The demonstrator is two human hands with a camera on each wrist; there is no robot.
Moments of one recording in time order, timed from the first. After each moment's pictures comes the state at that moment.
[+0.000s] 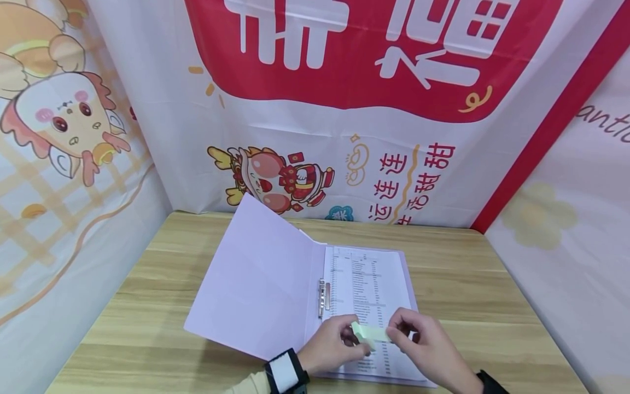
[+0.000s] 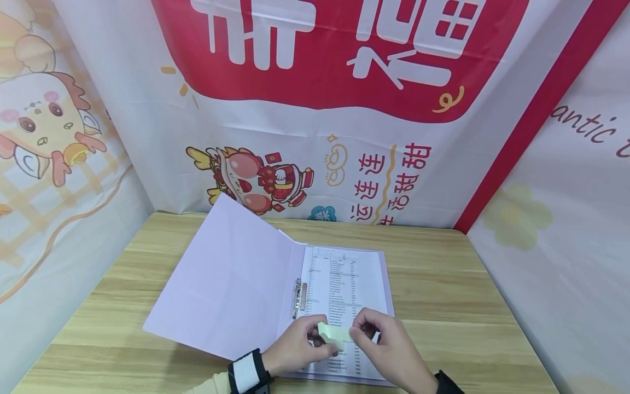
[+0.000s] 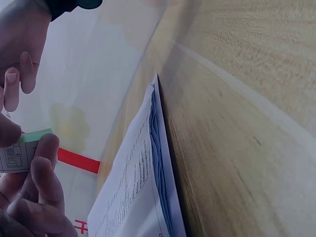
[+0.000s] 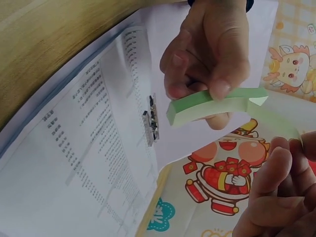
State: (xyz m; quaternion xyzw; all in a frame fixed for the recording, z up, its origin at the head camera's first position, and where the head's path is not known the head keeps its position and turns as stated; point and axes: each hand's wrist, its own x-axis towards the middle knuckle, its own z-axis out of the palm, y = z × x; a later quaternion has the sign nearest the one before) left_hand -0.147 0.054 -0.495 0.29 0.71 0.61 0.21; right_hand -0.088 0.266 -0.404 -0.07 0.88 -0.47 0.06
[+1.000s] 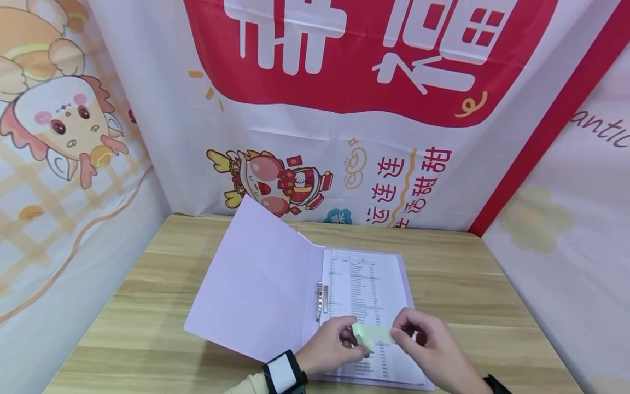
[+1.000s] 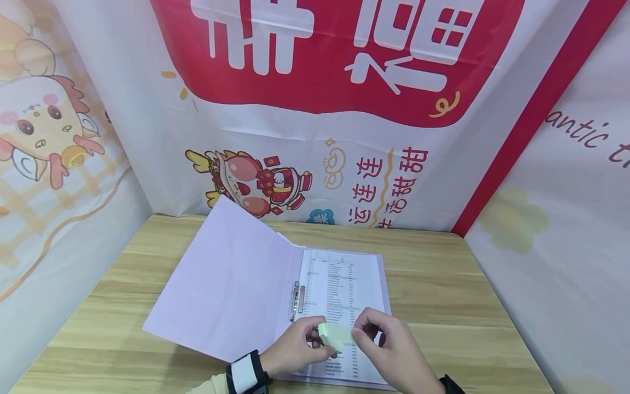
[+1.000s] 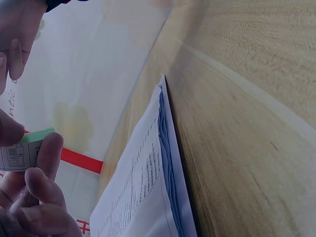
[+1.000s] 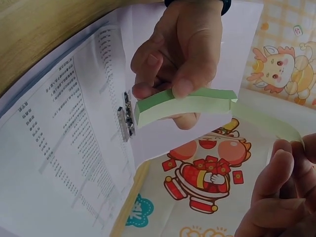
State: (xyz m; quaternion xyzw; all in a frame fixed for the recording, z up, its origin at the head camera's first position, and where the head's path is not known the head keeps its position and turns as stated) left_hand -0.147 0.056 -0.490 0.28 0.70 0.61 0.22; right_hand -0.078 0.269 -0.385 -0.09 0.88 -0.47 0.02
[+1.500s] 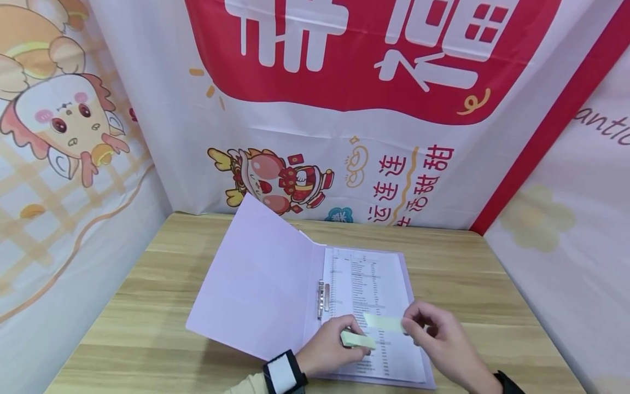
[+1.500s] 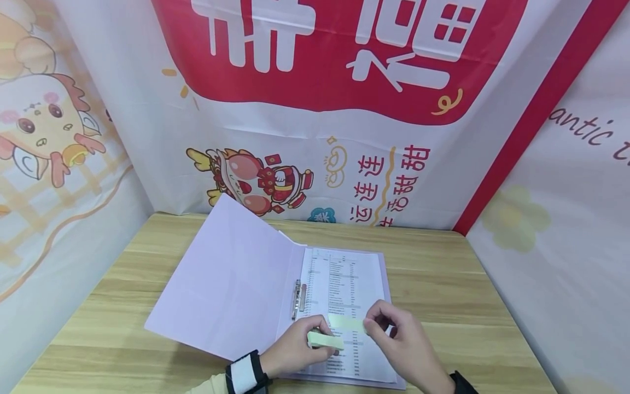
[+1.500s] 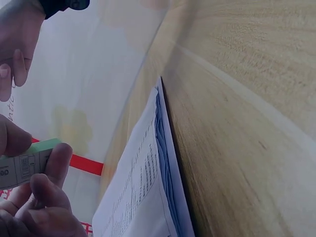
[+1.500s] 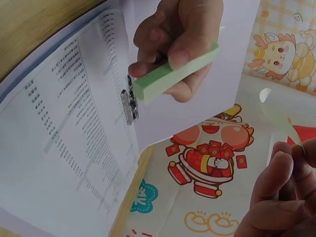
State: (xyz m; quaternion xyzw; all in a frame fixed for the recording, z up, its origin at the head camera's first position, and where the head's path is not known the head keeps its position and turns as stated) left_hand -0.144 0.054 -0.491 0.28 0.72 0.61 0.20; right_hand -0.079 0.278 -0.392 -0.09 0.87 -0.47 -0.07
